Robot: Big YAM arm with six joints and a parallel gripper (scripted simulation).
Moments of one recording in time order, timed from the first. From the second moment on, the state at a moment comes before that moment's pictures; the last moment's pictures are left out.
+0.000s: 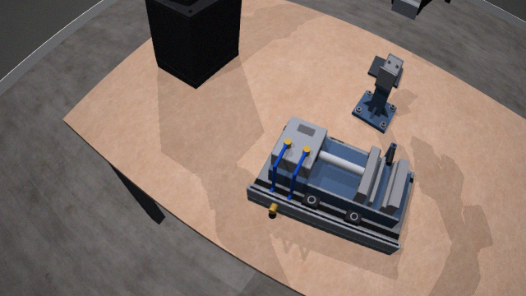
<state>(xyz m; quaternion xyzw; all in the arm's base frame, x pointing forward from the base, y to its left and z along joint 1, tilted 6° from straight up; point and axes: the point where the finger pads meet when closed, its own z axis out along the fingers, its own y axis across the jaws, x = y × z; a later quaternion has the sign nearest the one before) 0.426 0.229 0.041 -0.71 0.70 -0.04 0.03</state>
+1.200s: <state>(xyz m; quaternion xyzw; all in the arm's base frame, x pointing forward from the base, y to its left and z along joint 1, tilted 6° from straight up) 0.429 0.224 0.042 -0.71 0.70 -0.04 0.03</state>
